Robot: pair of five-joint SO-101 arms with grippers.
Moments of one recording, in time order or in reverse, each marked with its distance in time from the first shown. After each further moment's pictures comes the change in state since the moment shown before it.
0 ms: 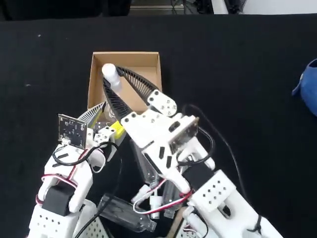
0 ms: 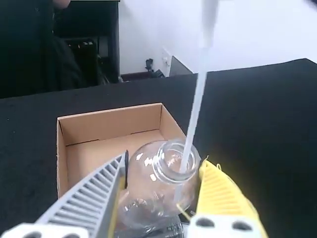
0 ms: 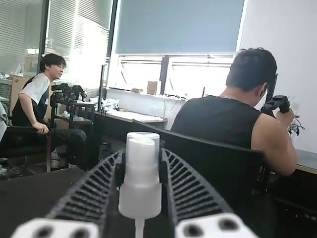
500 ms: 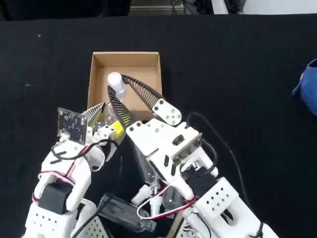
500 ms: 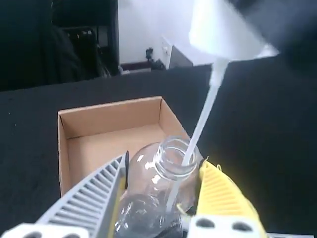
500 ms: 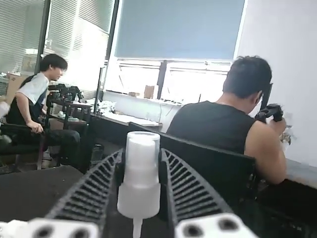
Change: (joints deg) left arm 0.0 5.7 -7.0 5.4 0.0; right arm 0.5 -6.6 6.5 -1.3 3.4
